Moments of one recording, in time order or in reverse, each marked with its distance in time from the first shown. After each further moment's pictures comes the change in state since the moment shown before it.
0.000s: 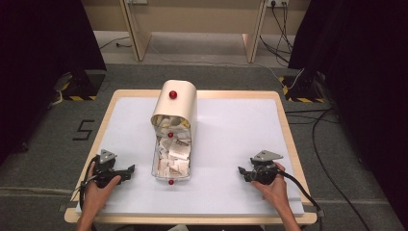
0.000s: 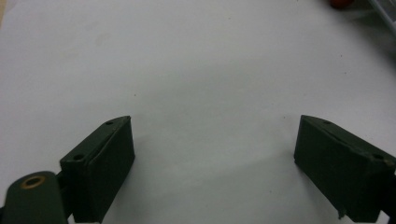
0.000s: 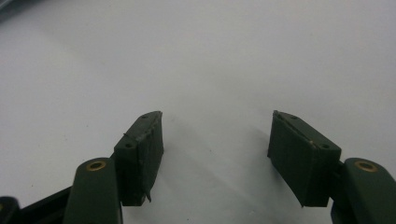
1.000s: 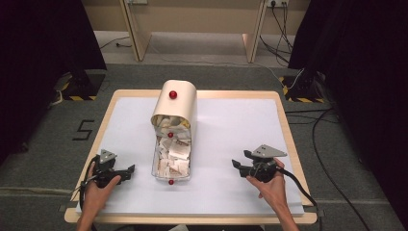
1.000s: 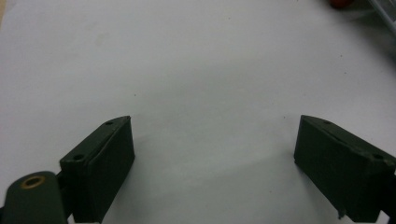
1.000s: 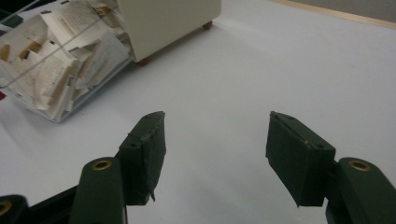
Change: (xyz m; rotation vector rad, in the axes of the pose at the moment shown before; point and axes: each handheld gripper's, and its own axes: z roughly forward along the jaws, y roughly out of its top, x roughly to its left) left arm 0.000 0.000 0.000 0.000 0.000 0.000; right arm 0.027 0.039 -0.032 -0.159 0.064 -0.004
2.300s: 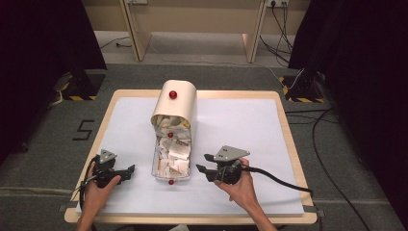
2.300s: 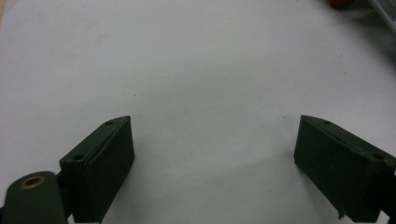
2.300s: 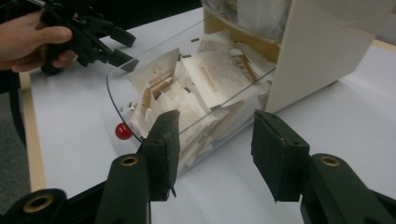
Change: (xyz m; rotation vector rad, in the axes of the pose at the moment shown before) left arm 0.000 0.000 0.000 0.000 0.000 0.000; right arm 0.081 0.041 0.038 -0.033 0.236 -0.134
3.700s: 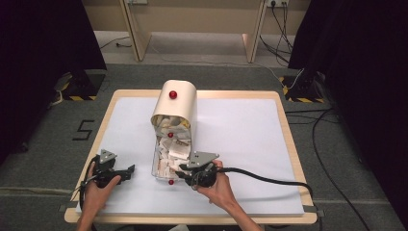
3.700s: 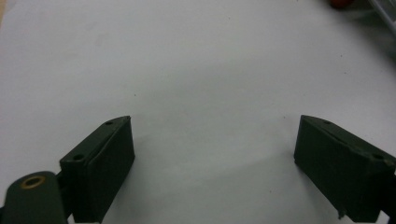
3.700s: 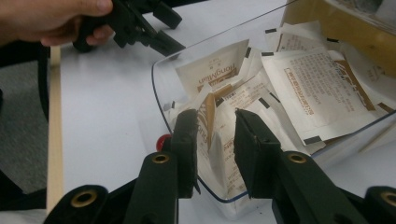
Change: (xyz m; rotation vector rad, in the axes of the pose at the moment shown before) left arm 0.000 0.000 0.000 0.000 0.000 0.000; right arm 0.032 0.005 0.059 0.068 0.125 -0.114
